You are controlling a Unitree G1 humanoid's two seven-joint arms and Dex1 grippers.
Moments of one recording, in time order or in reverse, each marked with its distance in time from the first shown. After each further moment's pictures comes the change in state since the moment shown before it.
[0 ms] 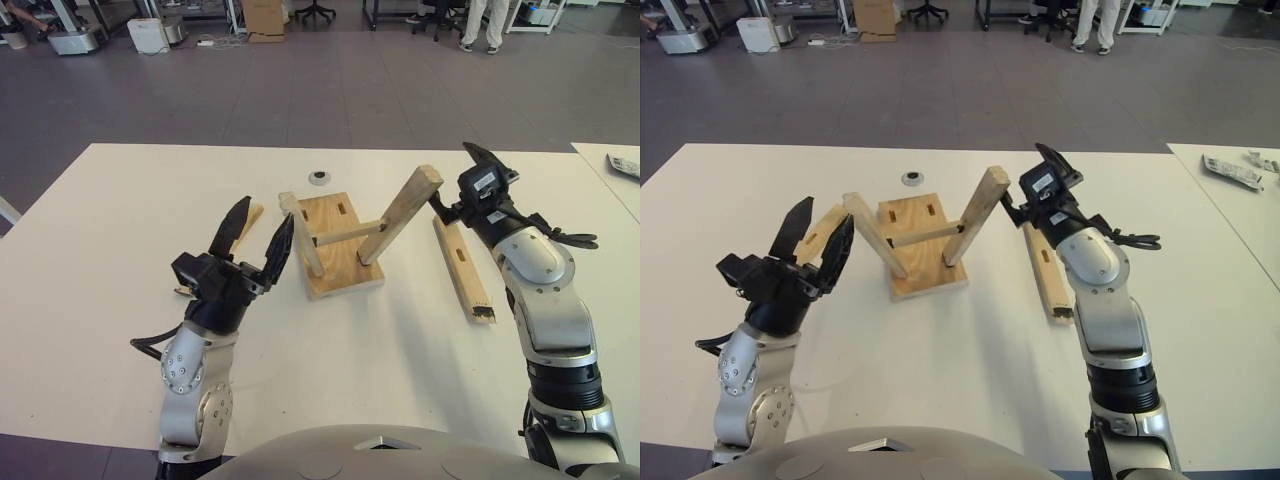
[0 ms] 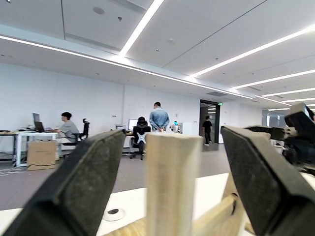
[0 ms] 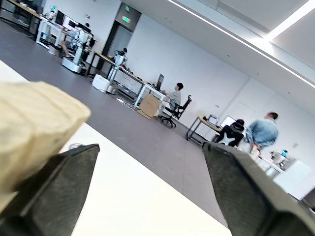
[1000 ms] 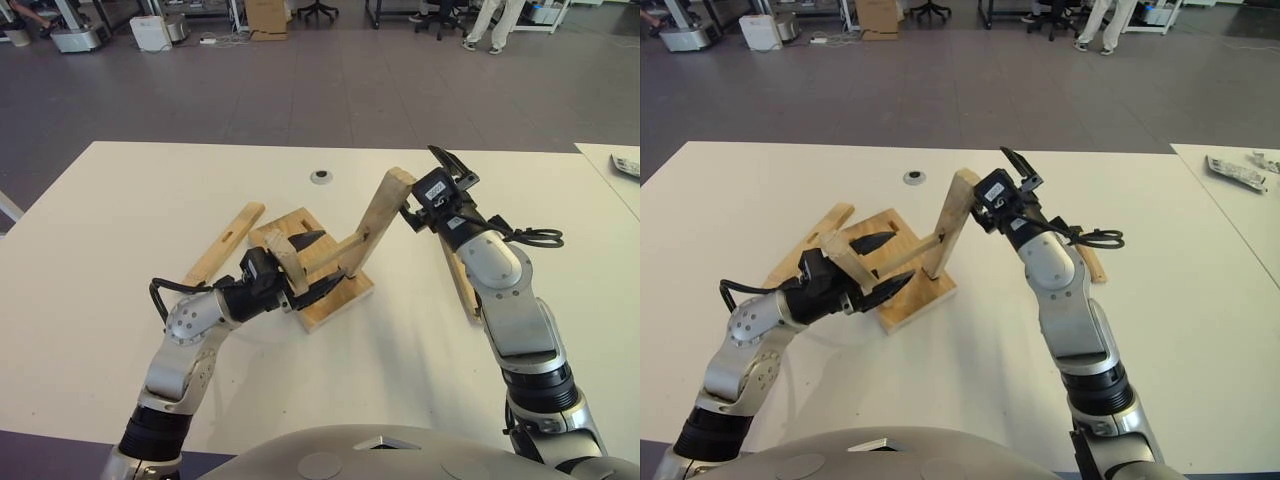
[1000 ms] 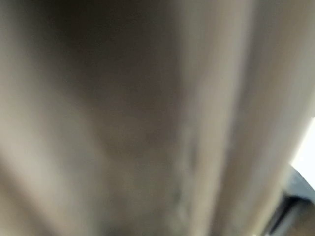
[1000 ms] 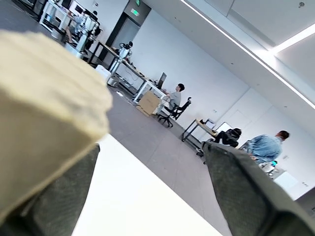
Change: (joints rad) left arm -0.174 0.299 -0.096 0.130 -0.045 0.136 -0.329; right arm -0.037 0.044 0.148 -0.016 -0.158 0.078 -0.039
